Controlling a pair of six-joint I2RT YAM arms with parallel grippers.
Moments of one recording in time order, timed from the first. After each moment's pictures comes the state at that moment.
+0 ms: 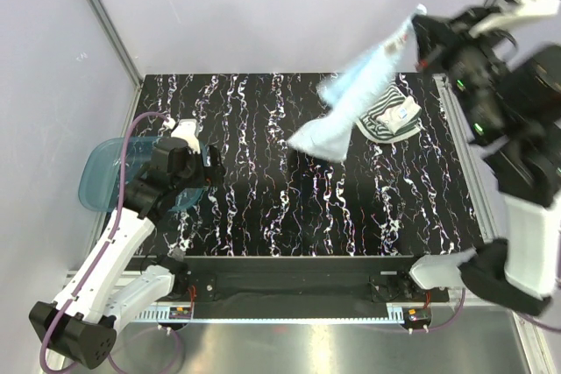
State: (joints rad) left arm -0.37 0.86 0.88 -0.66 -0.09 -0.30; right arm 0.67 1.41 2.38 -0.72 0.43 0.06
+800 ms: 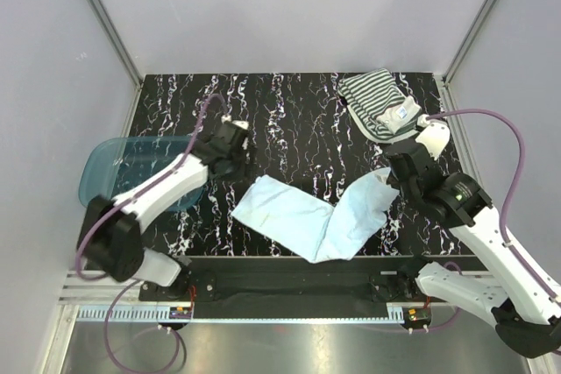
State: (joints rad) left arm -0.54 1.37 1.03 -0.66 -0.14 -0.39; right arm 0.66 0.93 1.20 -1.08 0.70 0.71
